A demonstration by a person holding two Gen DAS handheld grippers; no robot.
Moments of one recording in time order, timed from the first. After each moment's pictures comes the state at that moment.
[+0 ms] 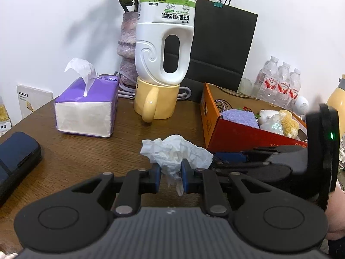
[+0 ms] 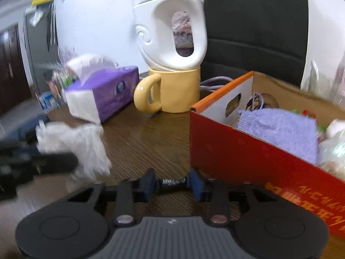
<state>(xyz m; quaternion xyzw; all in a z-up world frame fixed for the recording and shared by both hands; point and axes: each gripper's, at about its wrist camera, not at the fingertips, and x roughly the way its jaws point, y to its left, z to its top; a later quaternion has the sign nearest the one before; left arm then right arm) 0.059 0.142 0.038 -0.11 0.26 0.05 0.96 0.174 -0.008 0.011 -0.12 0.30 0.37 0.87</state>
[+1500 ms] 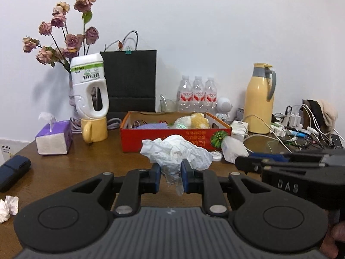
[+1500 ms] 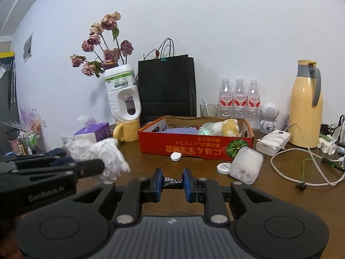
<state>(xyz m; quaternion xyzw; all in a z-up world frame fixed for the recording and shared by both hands) -0.108 -0.017 0.074 -0.01 0.15 -0.04 0.99 -0.088 -0.211 0.075 0.00 0.17 0.22 0.96</state>
